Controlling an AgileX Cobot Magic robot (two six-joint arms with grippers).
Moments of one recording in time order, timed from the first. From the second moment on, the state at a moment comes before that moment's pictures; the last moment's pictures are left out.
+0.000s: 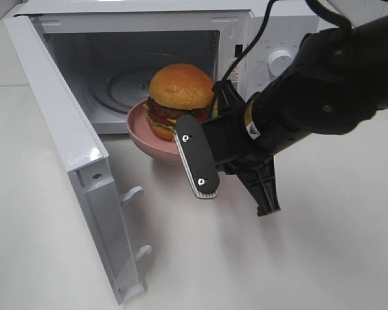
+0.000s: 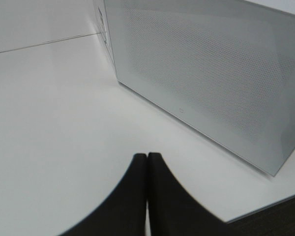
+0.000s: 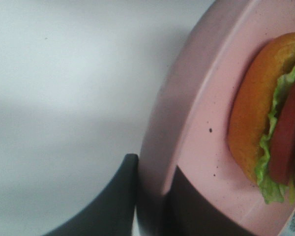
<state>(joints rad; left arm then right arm) -0.38 0.00 -0.50 0.06 1.04 -0.03 0.74 1.67 -0.92 -0.43 0.31 -0.84</state>
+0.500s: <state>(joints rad) -0.38 0.00 -0.50 0.06 1.04 -0.03 0.74 1.41 -0.65 -0.46 0.35 -0.81</state>
